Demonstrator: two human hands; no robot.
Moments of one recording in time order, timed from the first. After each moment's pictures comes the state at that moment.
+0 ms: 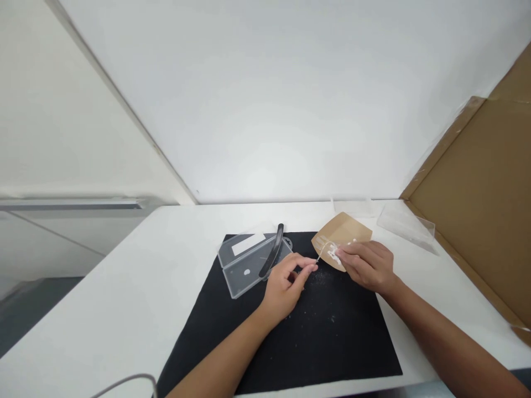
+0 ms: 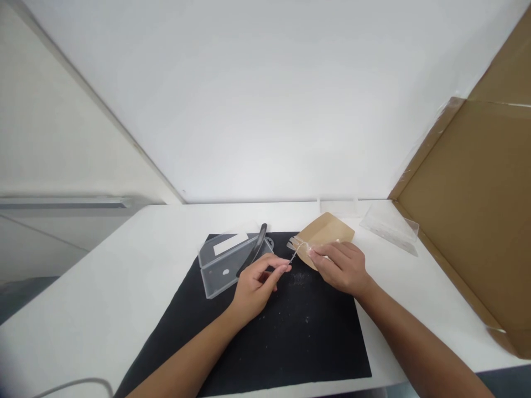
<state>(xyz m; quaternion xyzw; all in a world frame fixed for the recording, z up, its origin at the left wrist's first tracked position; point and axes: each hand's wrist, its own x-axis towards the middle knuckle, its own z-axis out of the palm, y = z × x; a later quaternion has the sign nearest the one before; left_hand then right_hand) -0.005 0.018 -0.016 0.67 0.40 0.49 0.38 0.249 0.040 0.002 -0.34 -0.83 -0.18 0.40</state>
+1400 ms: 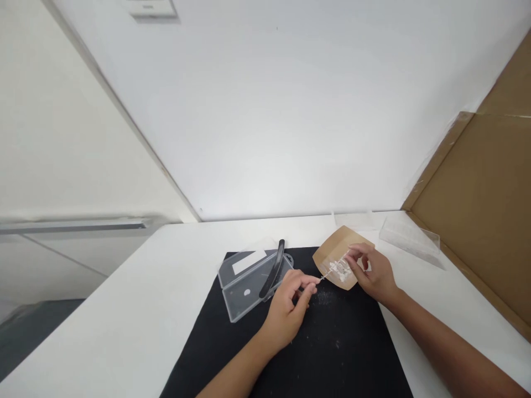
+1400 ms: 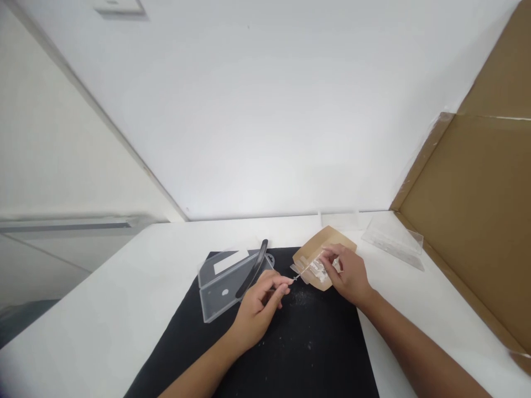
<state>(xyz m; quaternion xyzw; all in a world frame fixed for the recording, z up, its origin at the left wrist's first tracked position) -0.009 0.020 -0.017 0.71 0.41 0.44 0.37 0.249 0.060 -0.012 -0.43 -0.75 0.03 0.50</state>
